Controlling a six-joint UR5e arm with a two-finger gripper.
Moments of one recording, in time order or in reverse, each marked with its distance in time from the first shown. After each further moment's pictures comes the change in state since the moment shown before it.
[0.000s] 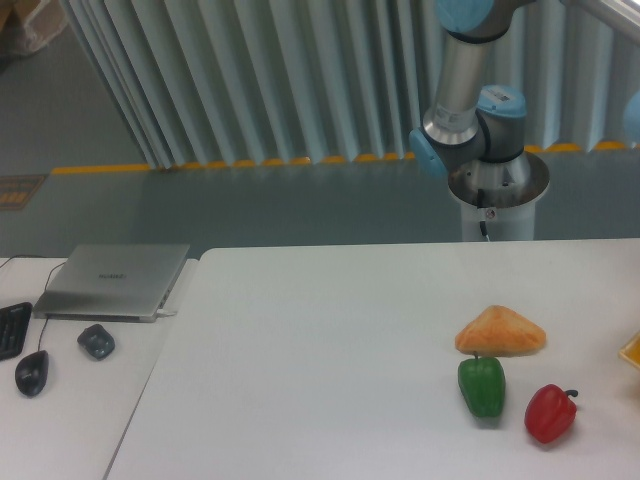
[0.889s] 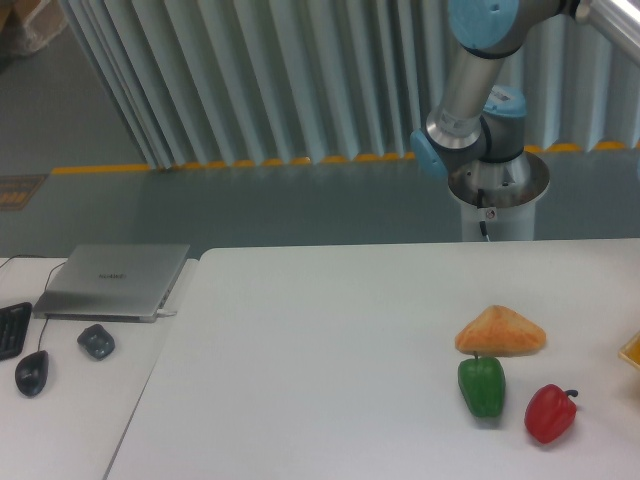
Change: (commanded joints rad) arm 0.000 -0.048 -0.081 0.000 0.177 -0.008
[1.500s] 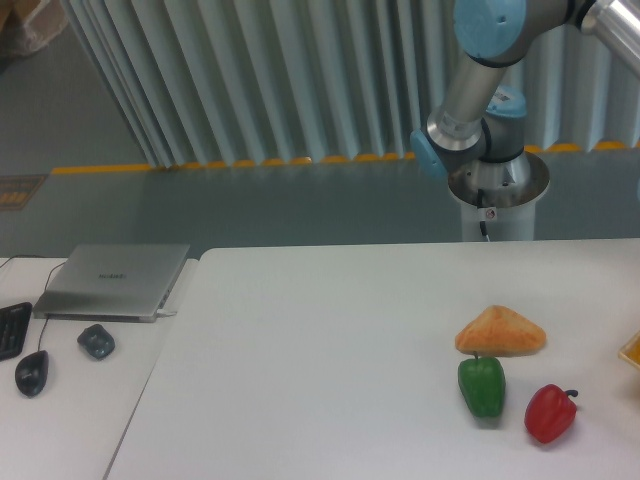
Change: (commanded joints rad) arm -0.002 -0.040 0.006 0.044 0.003 -0.005
